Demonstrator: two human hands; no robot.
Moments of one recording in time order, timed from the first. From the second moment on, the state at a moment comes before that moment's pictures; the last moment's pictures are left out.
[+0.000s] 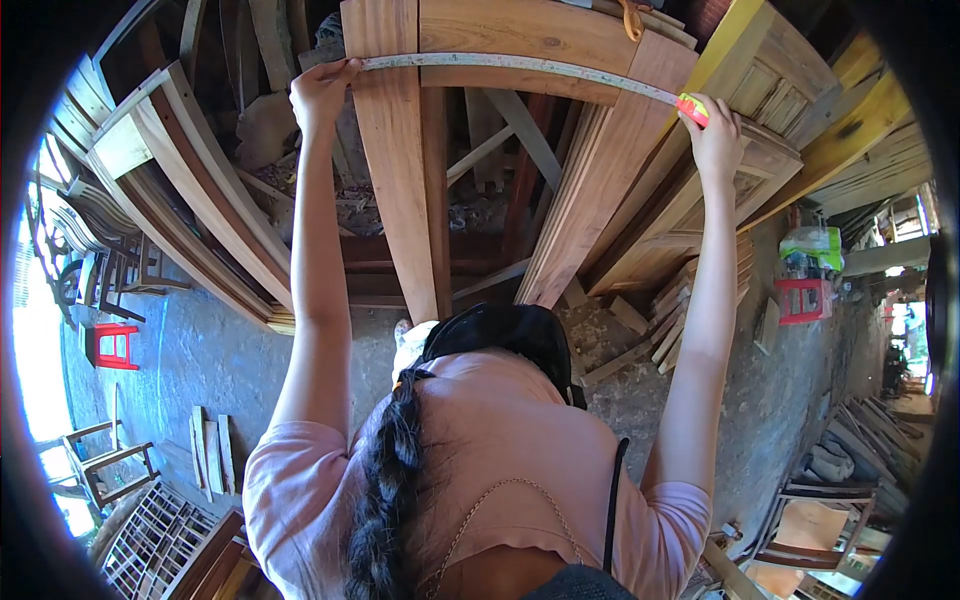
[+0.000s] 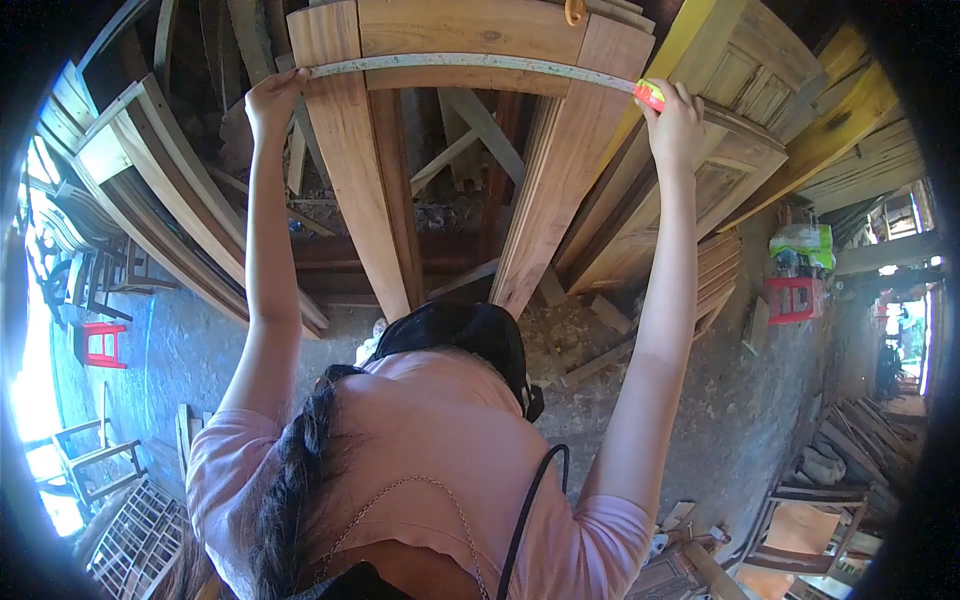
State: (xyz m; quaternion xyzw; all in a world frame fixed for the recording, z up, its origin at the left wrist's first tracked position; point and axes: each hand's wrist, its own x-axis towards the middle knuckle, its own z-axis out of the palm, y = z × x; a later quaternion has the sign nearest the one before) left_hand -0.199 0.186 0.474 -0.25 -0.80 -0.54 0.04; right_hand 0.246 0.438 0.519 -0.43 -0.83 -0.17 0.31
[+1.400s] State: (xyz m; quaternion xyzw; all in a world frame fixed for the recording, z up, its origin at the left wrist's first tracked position) left_hand -0.200 0.185 0.472 -0.29 -0.75 -0.59 0.03; right_hand 0.247 0.441 0.515 -0.43 -0.83 -0.17 0.31
